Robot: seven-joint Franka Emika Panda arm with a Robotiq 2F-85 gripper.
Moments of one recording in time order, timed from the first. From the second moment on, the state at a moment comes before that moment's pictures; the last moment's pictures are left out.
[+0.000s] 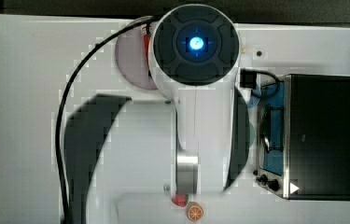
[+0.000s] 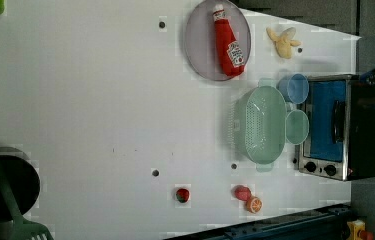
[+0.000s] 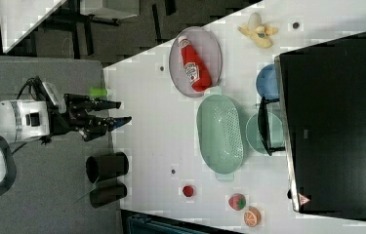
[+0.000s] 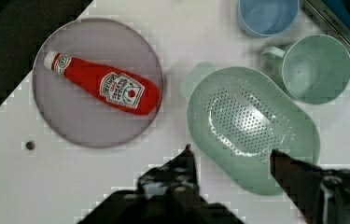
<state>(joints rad) 0.01 -0.04 -0.01 -1.80 -0.03 0.19 0.06</state>
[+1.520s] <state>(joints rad) -0.03 -0.08 -0.06 -2.54 -0.04 0.69 0.36</state>
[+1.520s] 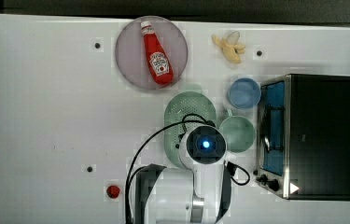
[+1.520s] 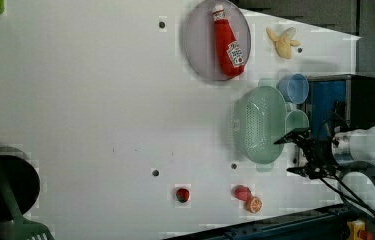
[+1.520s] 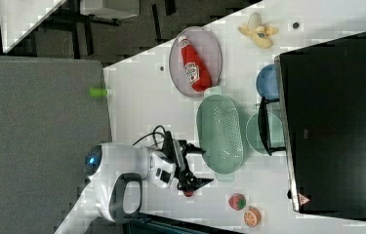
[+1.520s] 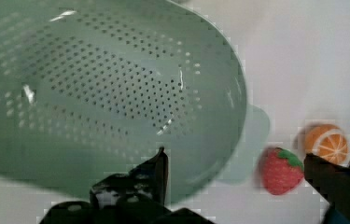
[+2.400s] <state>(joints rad) -0.01 0.34 -0.01 -2.50 -0.04 1.23 0.64</state>
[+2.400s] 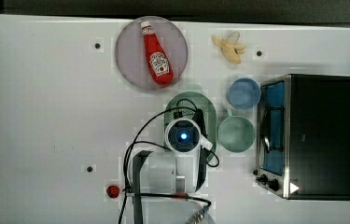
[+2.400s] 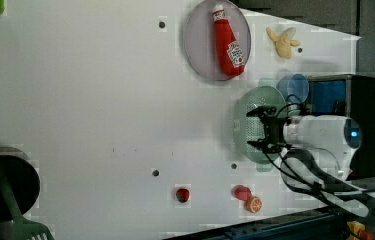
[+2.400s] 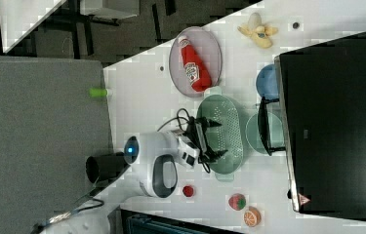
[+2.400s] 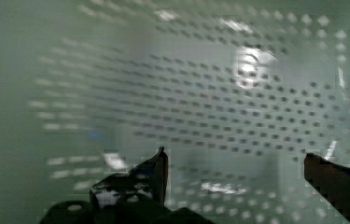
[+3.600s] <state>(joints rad) 0.10 0.38 0.03 -2.47 -0.06 1.29 0.87</state>
